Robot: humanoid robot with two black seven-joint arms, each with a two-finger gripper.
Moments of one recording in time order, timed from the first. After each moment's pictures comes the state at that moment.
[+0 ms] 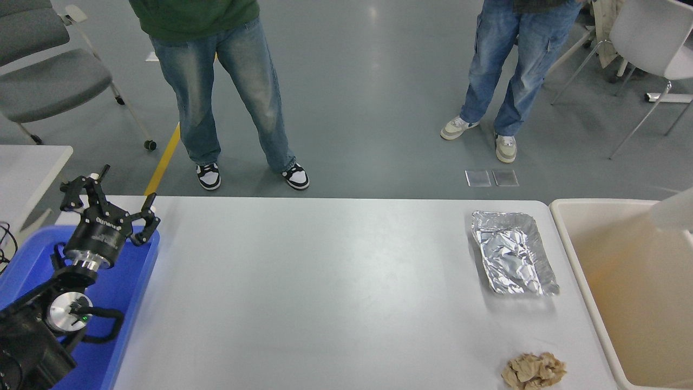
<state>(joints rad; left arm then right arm) -0.54 0.44 -0.74 -0.41 -0.02 -0.67 -0.59 0.75 -0.95 -0.02 0.57 -0.77 0.03 0.33</state>
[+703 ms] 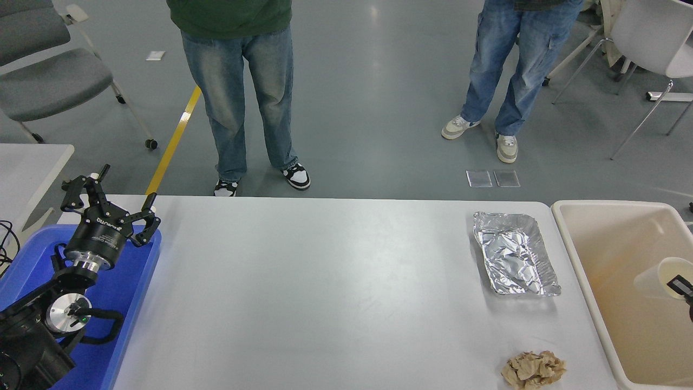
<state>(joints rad) -0.54 0.44 -0.74 -0.41 -0.02 -0.67 -0.59 0.59 -0.39 -0.07 -0.06 -0.60 -0.05 0.22</state>
